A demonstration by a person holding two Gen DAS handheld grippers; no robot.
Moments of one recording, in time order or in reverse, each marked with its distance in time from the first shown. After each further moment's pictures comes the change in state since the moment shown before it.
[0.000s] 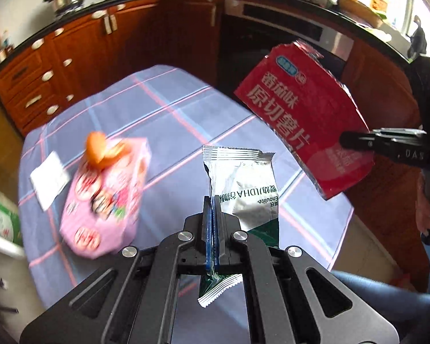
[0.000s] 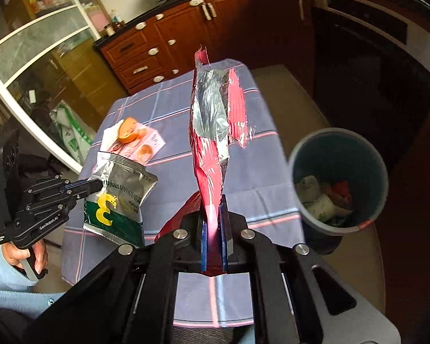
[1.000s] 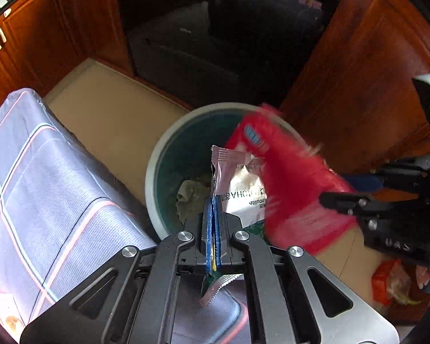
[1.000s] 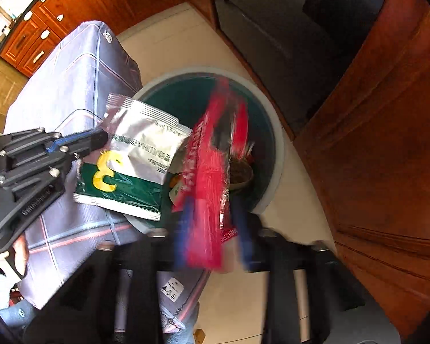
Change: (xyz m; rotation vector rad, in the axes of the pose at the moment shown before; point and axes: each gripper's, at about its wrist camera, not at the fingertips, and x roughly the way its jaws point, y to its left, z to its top) left arm 0.245 -0.168 0.142 0.181 0.241 -0.166; right arm 0.095 -0.208 0.031 0.215 0.320 -0.257
